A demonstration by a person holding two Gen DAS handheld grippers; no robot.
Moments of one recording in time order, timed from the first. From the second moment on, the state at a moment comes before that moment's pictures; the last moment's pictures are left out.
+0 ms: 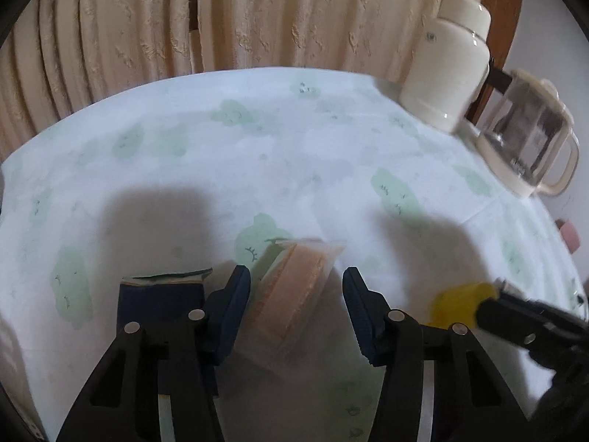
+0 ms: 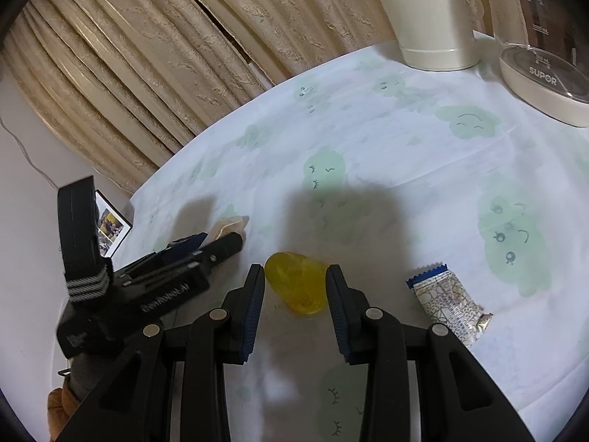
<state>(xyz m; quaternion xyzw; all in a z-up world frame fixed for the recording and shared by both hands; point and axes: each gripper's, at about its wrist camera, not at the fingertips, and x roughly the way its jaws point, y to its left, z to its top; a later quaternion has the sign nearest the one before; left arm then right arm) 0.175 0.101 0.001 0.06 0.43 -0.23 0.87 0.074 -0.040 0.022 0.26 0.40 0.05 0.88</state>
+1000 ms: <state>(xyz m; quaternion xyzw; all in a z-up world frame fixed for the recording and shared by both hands) 0.132 0.101 0.017 0.06 0.40 -0.19 0.89 0.071 -0.040 0.028 0.26 0.38 0.06 0.89</state>
